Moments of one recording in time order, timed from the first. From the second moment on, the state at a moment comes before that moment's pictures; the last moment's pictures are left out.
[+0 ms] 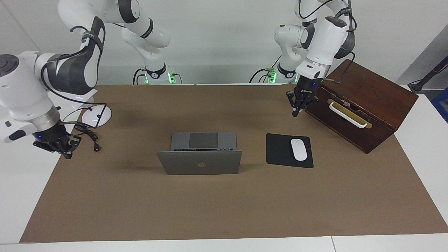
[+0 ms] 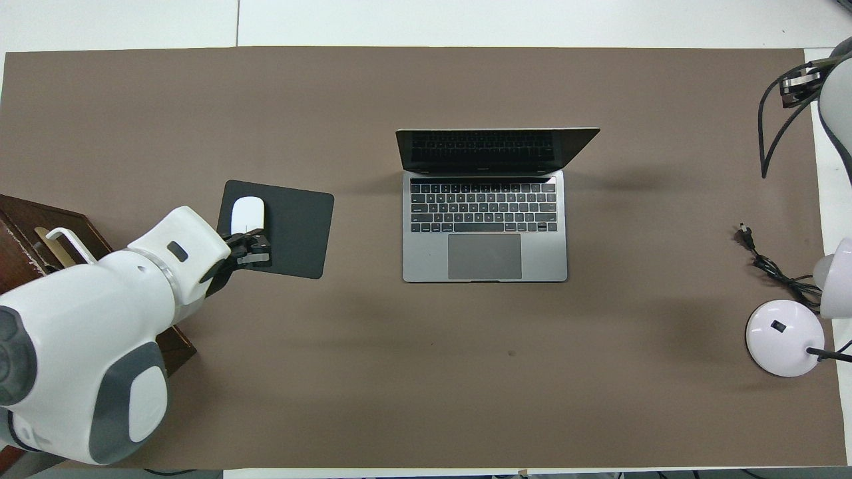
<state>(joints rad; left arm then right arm) -0.42 -0.30 0.04 -2.39 -0.15 2.55 -0.13 -0.18 0.53 0.04 -1.17 -0.12 1.81 -0.16</state>
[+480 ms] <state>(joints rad) -0.60 -0.25 0.04 -2.51 -0.15 2.83 -0.22 -0.17 0.66 0.08 -1.06 -0.12 1.81 -0.02</state>
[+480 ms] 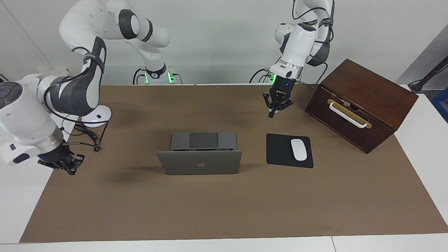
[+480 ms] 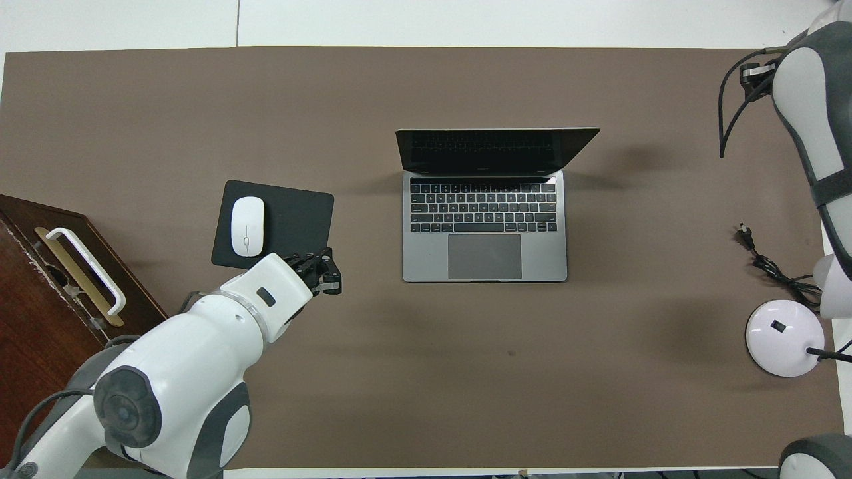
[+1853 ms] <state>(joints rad) -0.76 0.13 0.04 -2.52 -0.15 3.41 -0.22 0.11 0.67 0.09 -1.05 -0.14 1.81 0.28</state>
